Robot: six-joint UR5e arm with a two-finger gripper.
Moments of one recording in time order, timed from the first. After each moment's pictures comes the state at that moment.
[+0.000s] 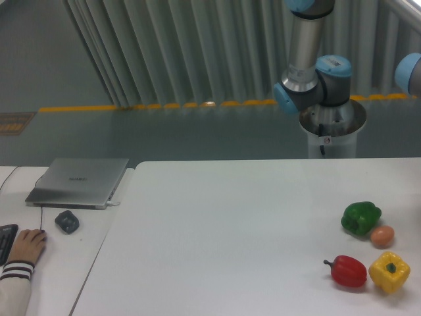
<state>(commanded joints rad) 2.70 -1.85 -1.54 -1.26 1.75 1.35</state>
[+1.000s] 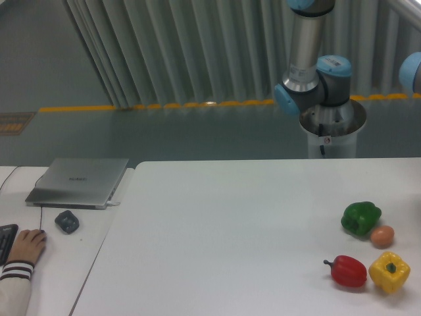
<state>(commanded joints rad) 2.75 -1.81 -1.61 -1.21 1.51 1.18</state>
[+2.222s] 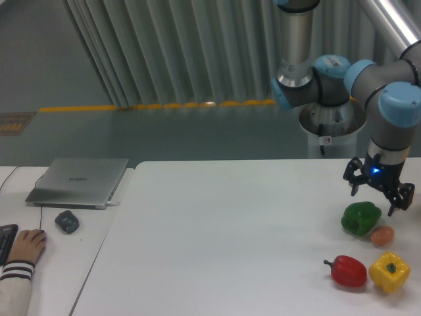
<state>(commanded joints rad) 2.48 -1.83 -1.65 -1.30 1.52 0.99</state>
